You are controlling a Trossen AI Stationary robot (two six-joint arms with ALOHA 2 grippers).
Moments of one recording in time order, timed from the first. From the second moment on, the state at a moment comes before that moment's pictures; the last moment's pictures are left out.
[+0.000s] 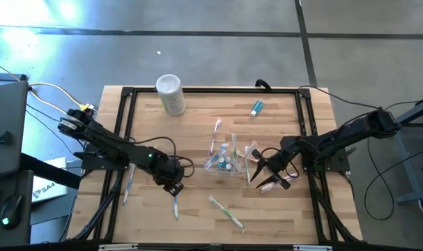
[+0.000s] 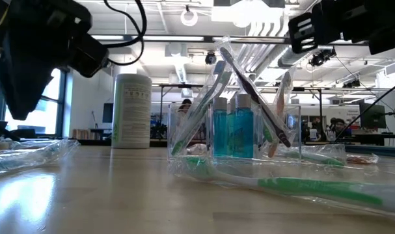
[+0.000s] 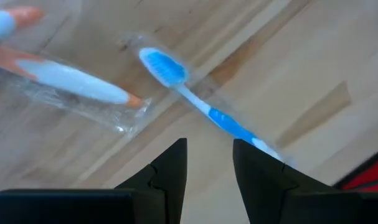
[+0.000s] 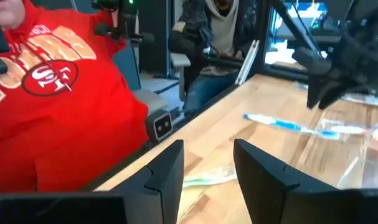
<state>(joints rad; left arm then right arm) -0.37 1.46 0.92 -0.69 0.17 -1.30 0.18 1.09 0.36 0.55 -0.53 -0.06</state>
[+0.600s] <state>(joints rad) -0.37 1.60 0.92 -0.61 0.07 -1.65 0.17 1.07 0.36 0.46 -0.53 -0.13</state>
